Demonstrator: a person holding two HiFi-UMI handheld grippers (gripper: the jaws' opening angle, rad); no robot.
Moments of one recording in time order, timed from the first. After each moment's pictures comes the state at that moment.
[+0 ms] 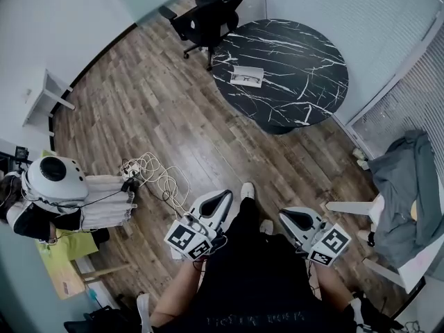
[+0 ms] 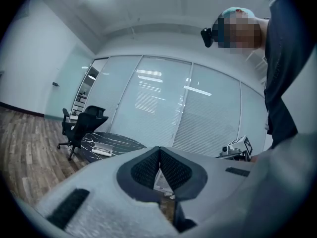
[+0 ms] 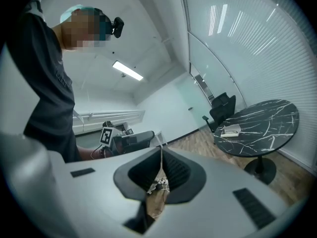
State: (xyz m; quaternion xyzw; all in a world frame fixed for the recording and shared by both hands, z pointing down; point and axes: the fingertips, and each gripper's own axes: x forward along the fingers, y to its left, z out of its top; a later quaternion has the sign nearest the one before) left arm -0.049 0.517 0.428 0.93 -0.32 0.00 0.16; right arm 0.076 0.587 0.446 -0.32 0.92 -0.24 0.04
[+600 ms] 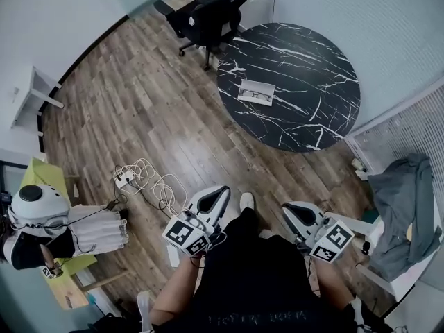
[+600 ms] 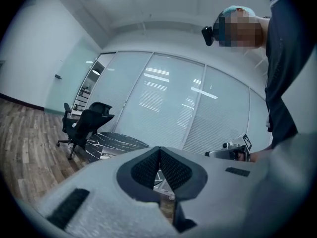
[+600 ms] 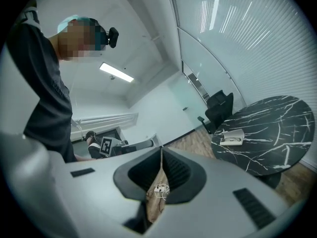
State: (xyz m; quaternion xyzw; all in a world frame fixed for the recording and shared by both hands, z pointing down) left arm -0.094 0.365 0.447 0.93 -0.32 -0.01 0.20; right arm 0.047 0.430 0.441 -0.34 0.90 -0.27 0.05
